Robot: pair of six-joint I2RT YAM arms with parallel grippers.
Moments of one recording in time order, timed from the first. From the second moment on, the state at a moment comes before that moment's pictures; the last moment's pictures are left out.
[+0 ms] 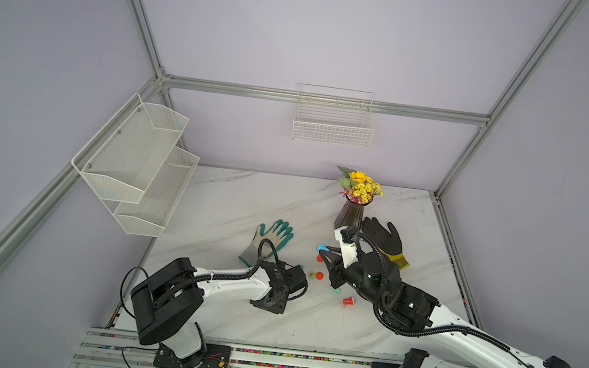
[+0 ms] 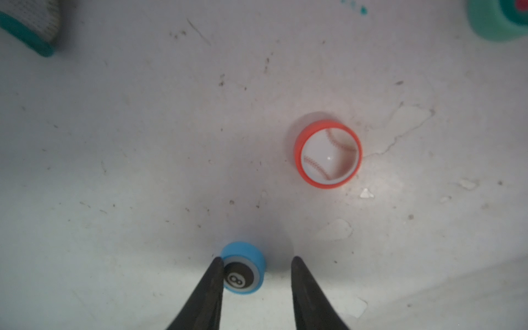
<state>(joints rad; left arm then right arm) -0.96 1.55 0.86 -0.83 -0.23 -0.81 0.94 1.02 0.82 -0.13 0.21 0.26</state>
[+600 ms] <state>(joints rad) -0.89 1.40 0.71 -0.66 -0.19 -0.86 0.94 1.03 0.82 -0.13 0.19 0.26</state>
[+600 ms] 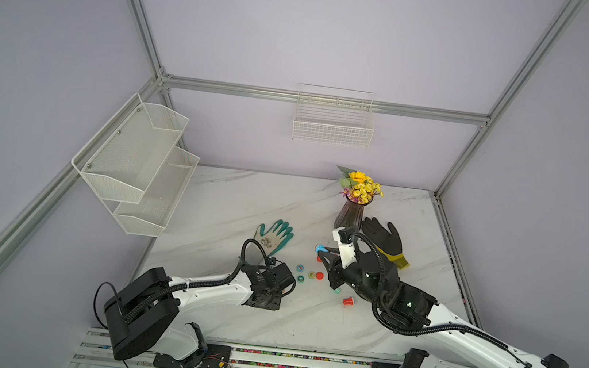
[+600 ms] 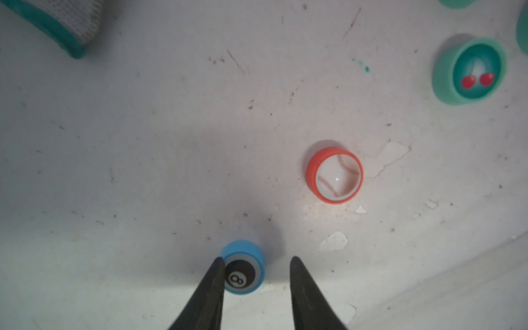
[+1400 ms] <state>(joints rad) -0.88 1.39 0.80 -0.77 -0.18 -0.83 0.94 1.06 0.85 -0.13 0.18 0.26</state>
